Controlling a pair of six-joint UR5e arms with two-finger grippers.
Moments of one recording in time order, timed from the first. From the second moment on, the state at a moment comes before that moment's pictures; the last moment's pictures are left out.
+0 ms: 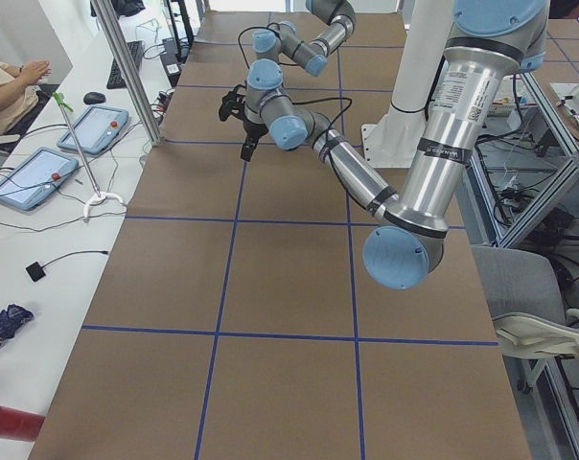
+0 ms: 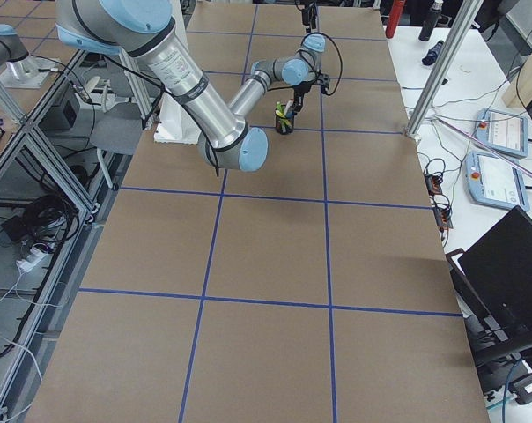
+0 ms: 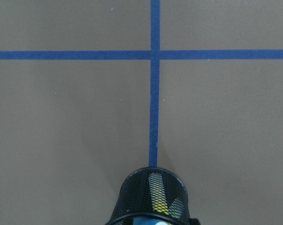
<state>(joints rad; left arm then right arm) -1.01 -1.87 -2.00 -1.78 -2.21 -0.74 0.62 -0.67 1.44 -1.64 2.16 1.09</state>
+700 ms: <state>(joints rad) -1.01 -1.87 -2.00 -1.78 -2.21 -0.74 0.62 -0.67 1.44 -1.64 2.16 1.09</state>
